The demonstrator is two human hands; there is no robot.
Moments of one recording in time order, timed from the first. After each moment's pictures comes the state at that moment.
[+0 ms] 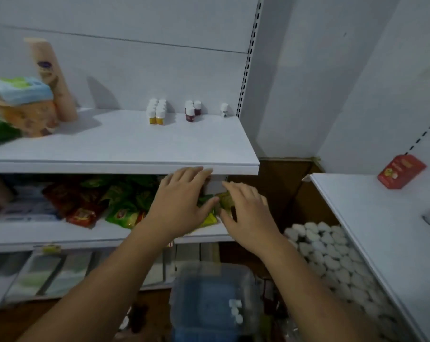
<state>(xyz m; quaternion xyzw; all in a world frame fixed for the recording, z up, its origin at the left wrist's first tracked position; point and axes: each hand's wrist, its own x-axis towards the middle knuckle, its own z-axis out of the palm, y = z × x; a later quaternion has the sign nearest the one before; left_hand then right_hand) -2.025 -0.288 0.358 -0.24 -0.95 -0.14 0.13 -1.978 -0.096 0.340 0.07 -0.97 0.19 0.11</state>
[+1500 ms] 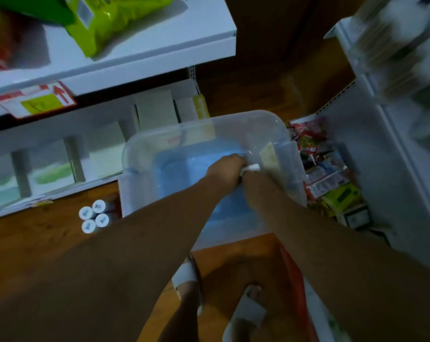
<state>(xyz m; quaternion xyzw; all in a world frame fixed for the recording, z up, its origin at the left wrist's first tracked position) -2.043 -0.127 -0.256 -0.32 -0.86 -0.17 -0.34 -1.969 -0.035 -0.232 -0.18 -0.91 0.10 -0.37</state>
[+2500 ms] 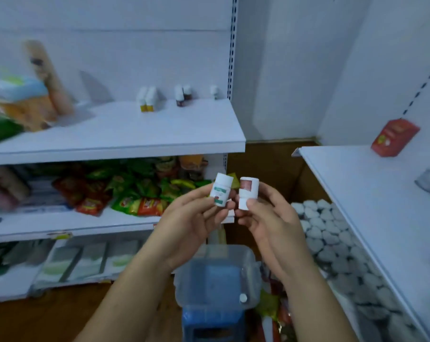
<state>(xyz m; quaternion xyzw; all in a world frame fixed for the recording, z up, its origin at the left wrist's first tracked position) -1.906 -0.237 0.366 -0.05 -0.44 -0.86 -0.25 -1.858 -0.065 0.354 -0.07 -0.50 0.86 0.07</state>
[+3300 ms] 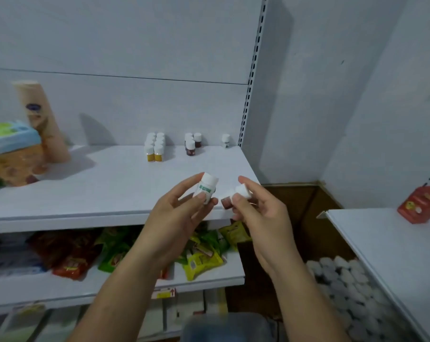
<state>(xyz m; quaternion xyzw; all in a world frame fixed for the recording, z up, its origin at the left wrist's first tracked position) -2.083 -0.294 0.418 -0.06 -0.49 -0.86 -0.14 -2.034 -0.126 0.420 -0.06 -0.70 0.70 0.16</state>
